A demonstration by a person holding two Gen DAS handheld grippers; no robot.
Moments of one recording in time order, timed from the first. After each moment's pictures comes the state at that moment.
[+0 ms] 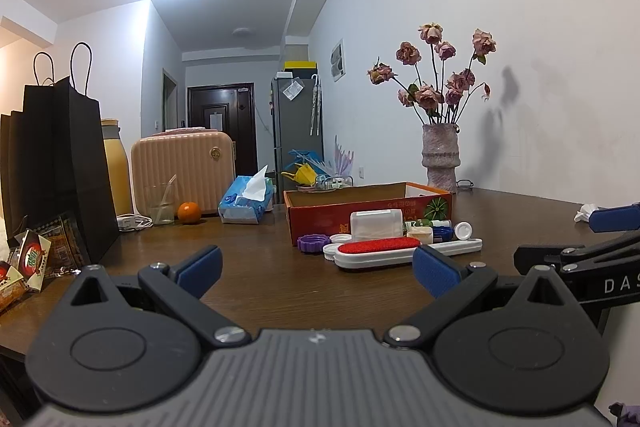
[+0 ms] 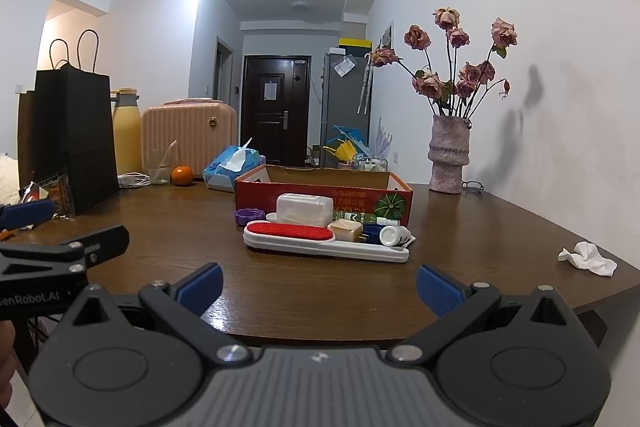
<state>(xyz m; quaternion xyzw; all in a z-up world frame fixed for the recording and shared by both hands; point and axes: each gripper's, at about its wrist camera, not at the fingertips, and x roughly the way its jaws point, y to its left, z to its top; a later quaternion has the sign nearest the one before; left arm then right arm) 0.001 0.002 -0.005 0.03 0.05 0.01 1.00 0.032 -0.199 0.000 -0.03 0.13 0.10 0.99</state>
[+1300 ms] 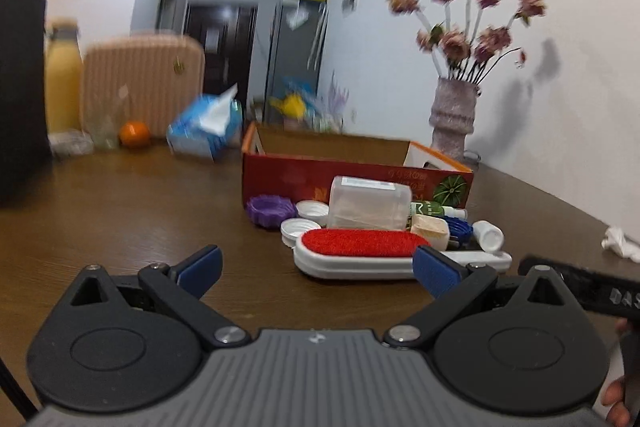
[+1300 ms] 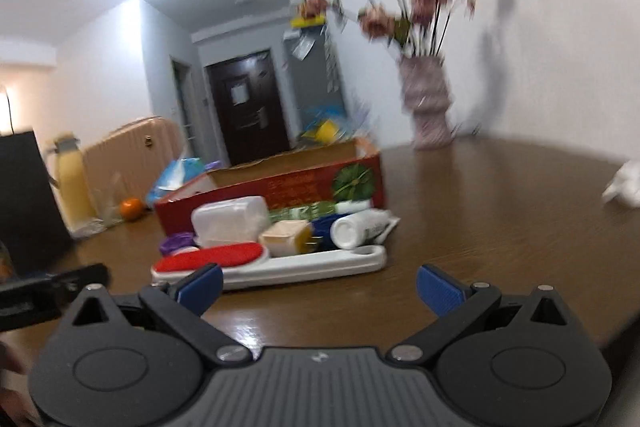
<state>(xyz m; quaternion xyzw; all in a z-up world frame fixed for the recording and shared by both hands) 0.194 -0.006 -0.013 -0.06 0.18 -0.01 0.98 0.222 -0.268 -0.039 0.12 0.20 0.13 0.96</state>
